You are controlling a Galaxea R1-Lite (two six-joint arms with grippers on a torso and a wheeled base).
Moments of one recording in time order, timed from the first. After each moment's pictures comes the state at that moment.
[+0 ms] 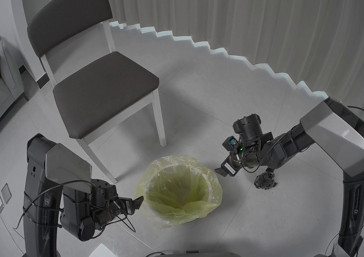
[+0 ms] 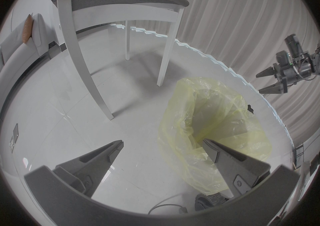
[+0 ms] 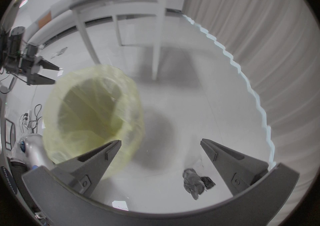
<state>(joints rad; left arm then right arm) -0.33 2.47 -0.30 -1.55 0.02 -0.24 0.47 2.30 -1.27 -0.24 -0.07 -0.41</state>
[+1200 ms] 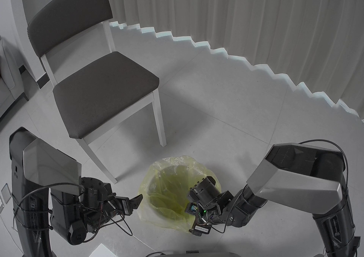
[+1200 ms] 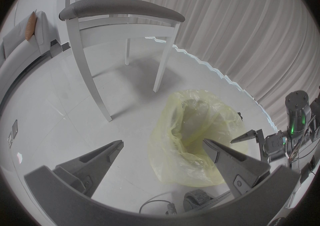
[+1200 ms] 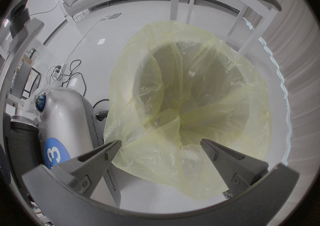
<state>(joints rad) -0.37 2.31 -0.18 -1.55 0.04 -0.30 0.80 2.47 -1.10 -0.32 -0.07 -0.45</state>
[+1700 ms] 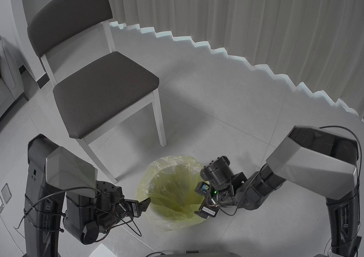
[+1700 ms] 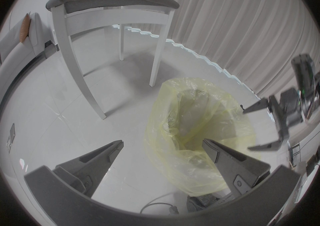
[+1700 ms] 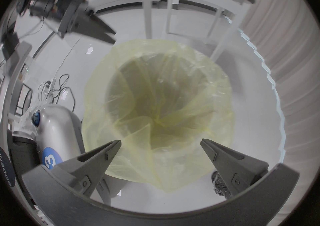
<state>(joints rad) -0.40 2.44 -0.28 -1.55 0.04 -0.28 0.70 2.39 -1.11 -0.33 -0.07 -0.43</state>
